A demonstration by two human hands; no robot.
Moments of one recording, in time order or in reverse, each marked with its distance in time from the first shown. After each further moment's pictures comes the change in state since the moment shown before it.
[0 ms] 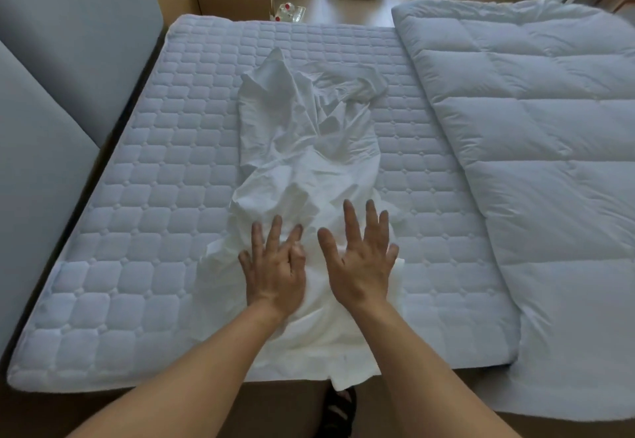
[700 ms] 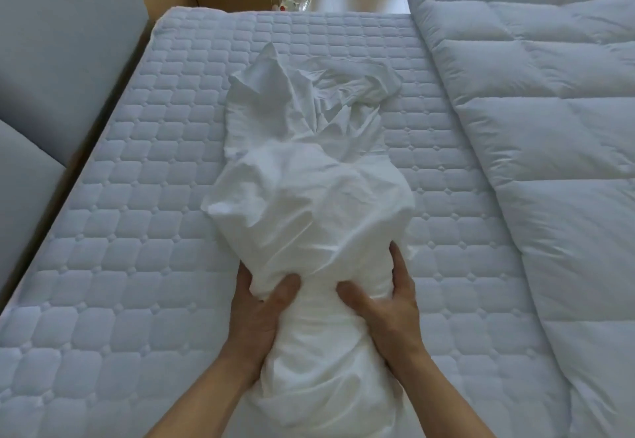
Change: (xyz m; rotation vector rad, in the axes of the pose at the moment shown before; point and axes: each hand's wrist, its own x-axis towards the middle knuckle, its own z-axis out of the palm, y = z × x) left_hand 0.049 0.010 0.015 -1.075 0.031 -0.270; right_hand 0.069 0.078 0.011 0.750 -0.075 0.288
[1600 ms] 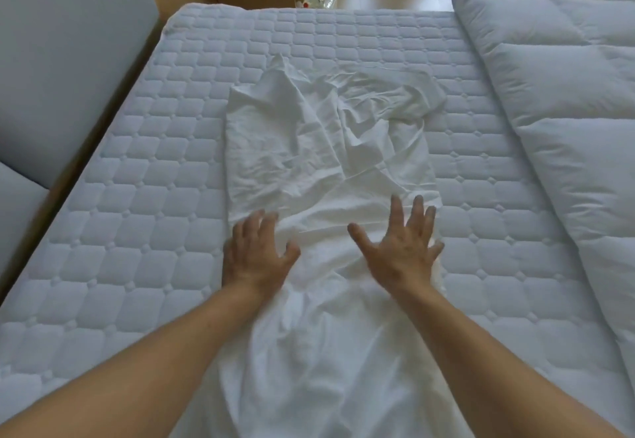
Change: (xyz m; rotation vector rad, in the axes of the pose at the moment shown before) left_hand 0.214 0.022 -0.001 1.270 0.121 0.290; right_hand 0.206 -0.055 0.062 -0.910 0.063 -0.139
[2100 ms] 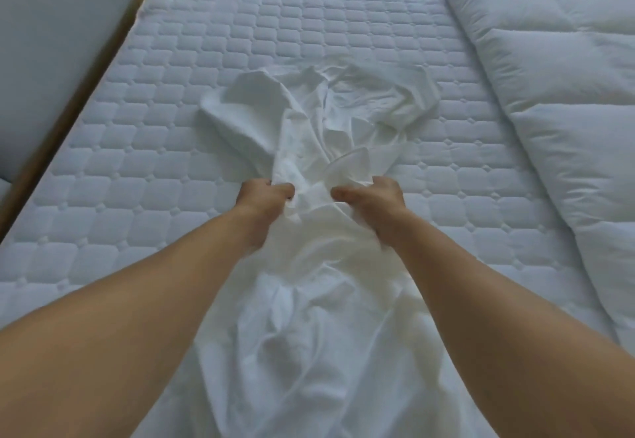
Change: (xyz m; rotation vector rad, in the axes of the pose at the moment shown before) left_hand 0.074 0.035 -0.004 -0.878 -0.217 -0.503; right_hand 0.061 -0.030 0.003 0.739 -0.140 0.225
